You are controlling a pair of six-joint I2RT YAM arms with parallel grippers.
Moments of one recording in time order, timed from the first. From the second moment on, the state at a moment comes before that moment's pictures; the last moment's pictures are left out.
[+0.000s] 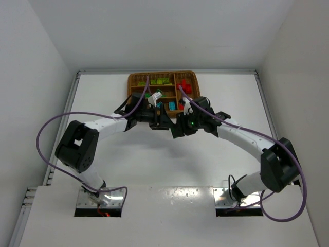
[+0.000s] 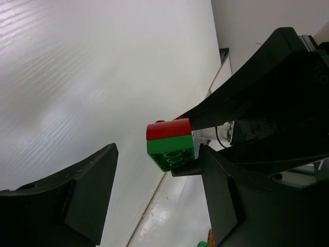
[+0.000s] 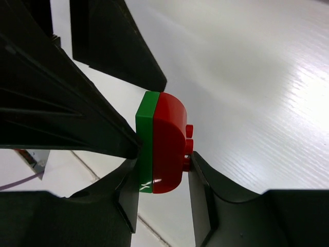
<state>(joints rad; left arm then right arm) -0.47 1.67 0.98 0.11 0.80 -0.69 0.58 1.45 0.95 -0.31 -0.33 0.33</state>
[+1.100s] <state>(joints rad) -0.47 1.68 0.94 0.23 0.78 -0.93 0.58 1.45 0.95 -0.27 -0.27 0.34</state>
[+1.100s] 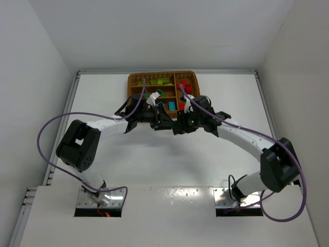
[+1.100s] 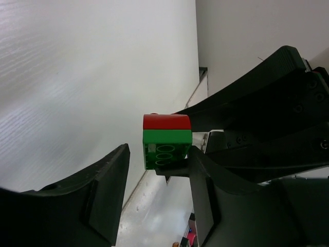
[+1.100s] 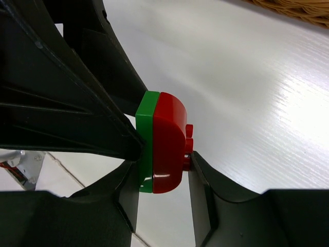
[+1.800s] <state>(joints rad) -0.47 1.69 0.94 0.26 0.80 -0.94 0.58 1.46 0.95 -0.27 -0.27 0.34</state>
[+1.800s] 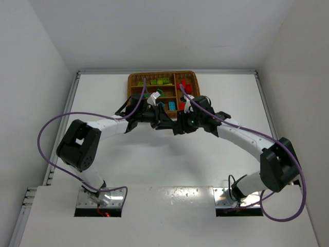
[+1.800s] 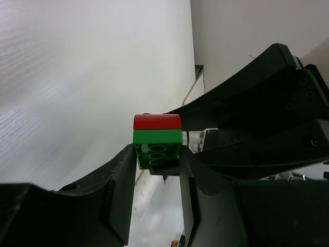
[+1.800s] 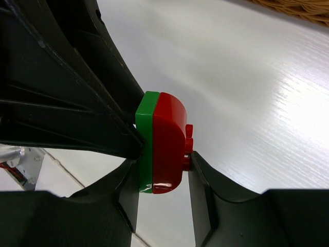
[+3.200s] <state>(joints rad) -0.37 1.78 1.16 -0.04 1.22 -0.49 0.37 1.43 0.75 0.23 -0.90 0.67</state>
